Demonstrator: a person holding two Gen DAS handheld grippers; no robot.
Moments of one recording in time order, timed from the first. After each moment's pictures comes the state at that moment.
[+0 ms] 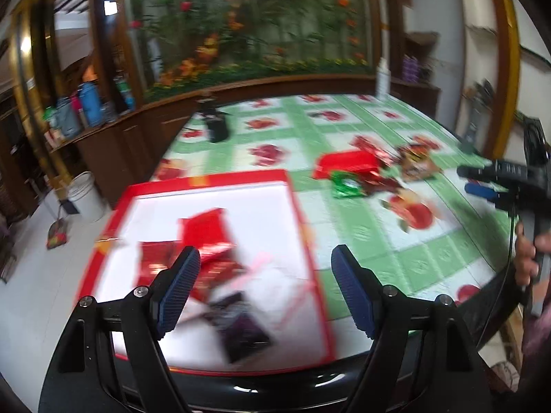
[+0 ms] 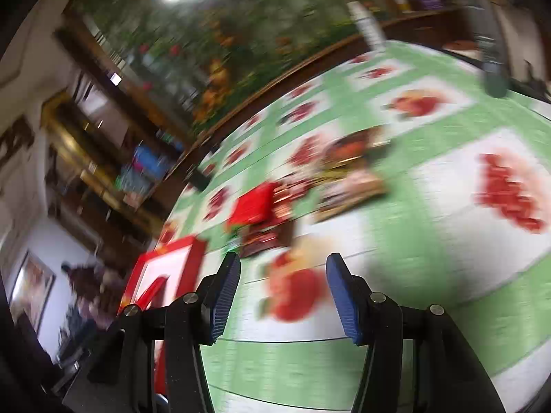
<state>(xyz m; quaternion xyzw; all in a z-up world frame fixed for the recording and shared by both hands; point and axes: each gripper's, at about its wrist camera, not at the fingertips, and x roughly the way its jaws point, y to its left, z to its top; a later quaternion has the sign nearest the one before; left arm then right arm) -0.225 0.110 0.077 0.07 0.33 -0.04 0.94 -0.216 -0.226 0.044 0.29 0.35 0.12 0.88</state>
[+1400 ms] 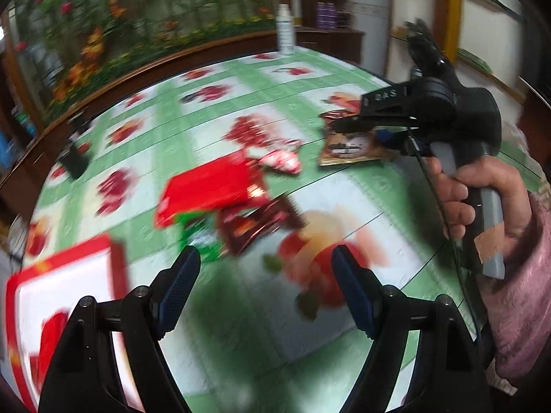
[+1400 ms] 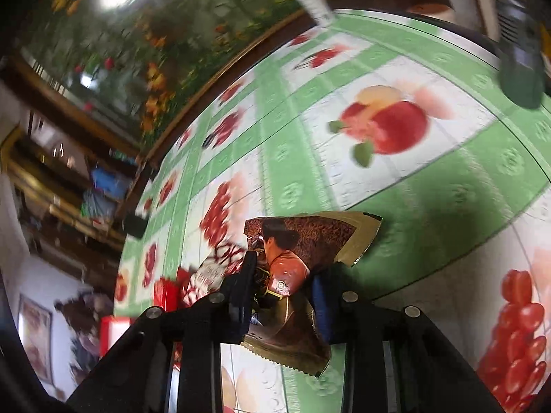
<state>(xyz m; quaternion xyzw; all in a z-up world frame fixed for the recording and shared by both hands) -0.108 -0.035 0.046 0.14 0.40 -0.20 0.88 -0.068 -0.266 0.000 0.35 0.42 0.07 0.83</state>
